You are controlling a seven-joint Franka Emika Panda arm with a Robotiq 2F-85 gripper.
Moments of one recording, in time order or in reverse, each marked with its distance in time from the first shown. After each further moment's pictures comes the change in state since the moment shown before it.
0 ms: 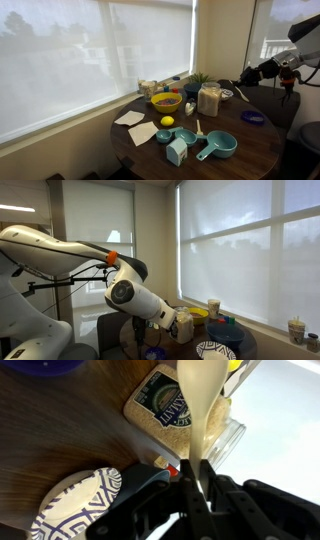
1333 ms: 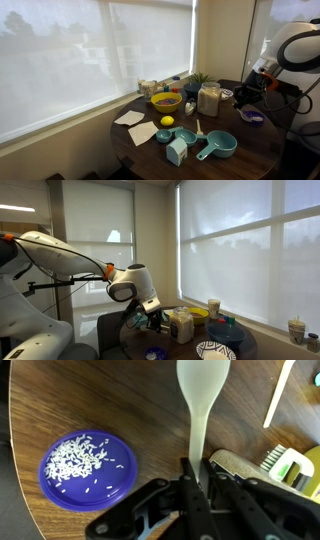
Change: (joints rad) arm -0.025 -0.001 0.342 -0.008 -0.788 -0.024 1.253
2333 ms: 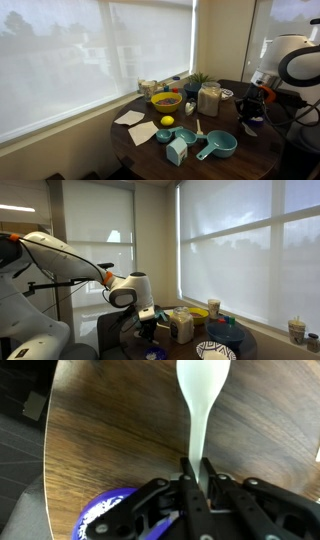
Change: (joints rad) arm 0.118 0.049 -0.058 -0.049 -0.121 -0.028 0.236
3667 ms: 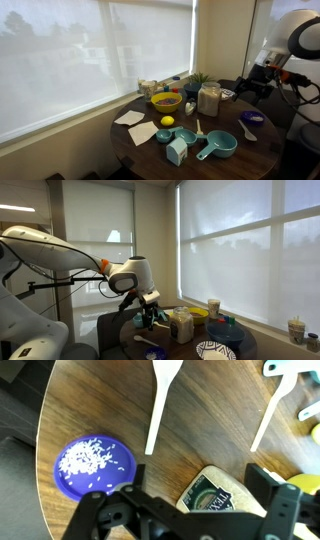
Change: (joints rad) arm 0.066 -0.088 -0.127 0.113 -0.049 -0.141 -0.212
